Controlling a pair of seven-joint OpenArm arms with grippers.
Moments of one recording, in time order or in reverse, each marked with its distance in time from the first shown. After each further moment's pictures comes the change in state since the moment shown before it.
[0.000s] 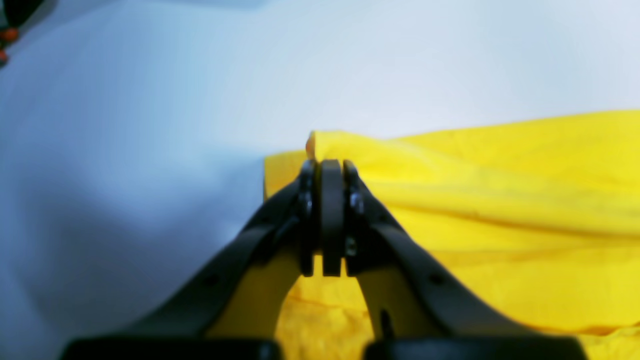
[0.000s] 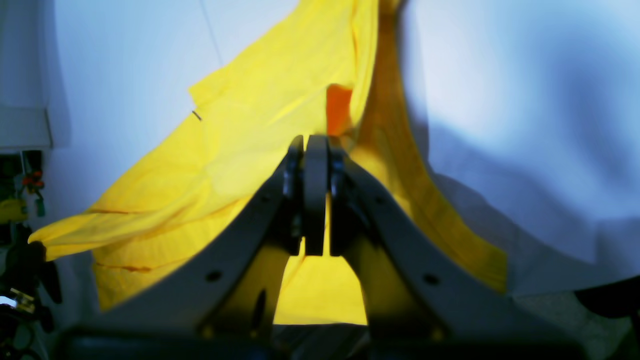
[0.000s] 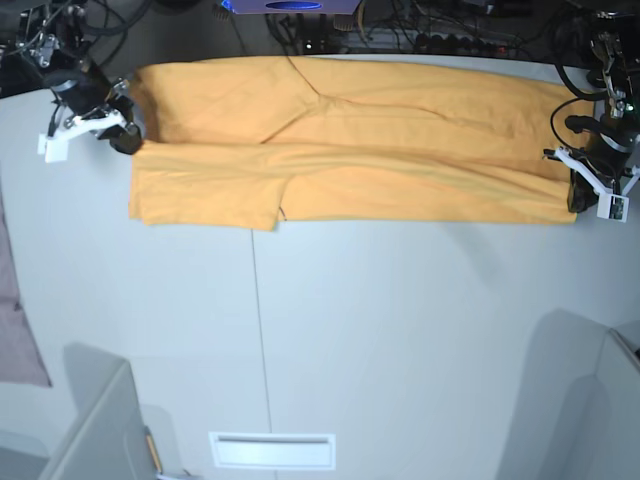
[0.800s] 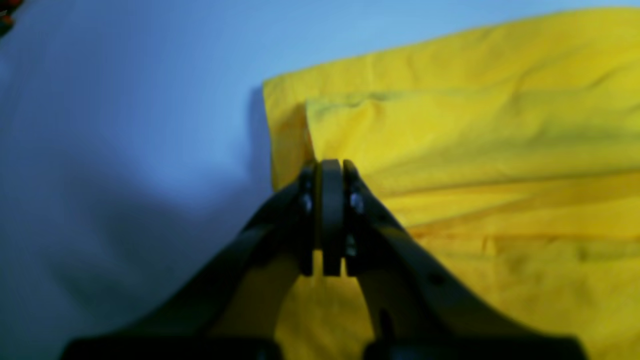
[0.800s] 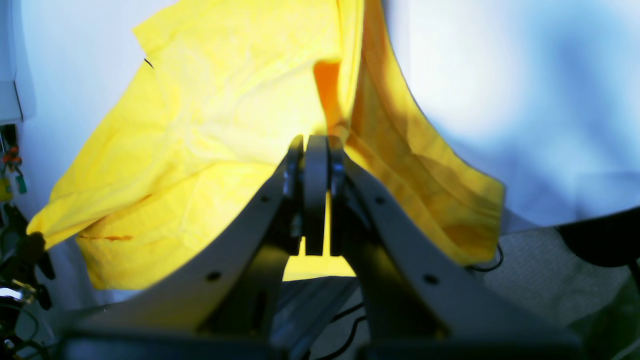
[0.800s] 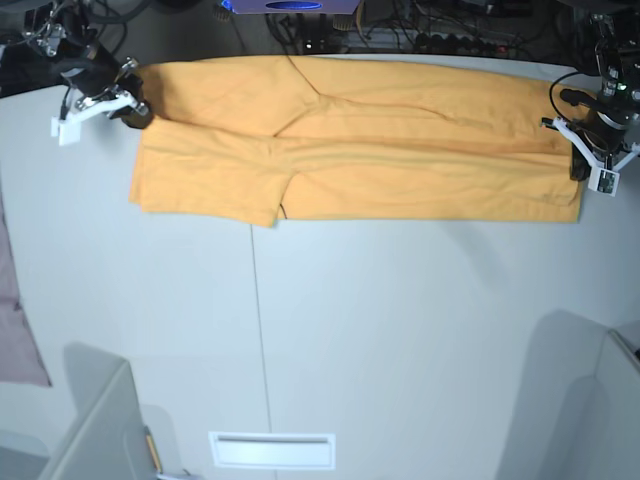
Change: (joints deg) left arm 5.4 0.4 -0.1 0.8 8.5 0.0 -0.1; right arm -2.3 -1.6 -0.2 -1.0 -1.9 0.0 -4.2
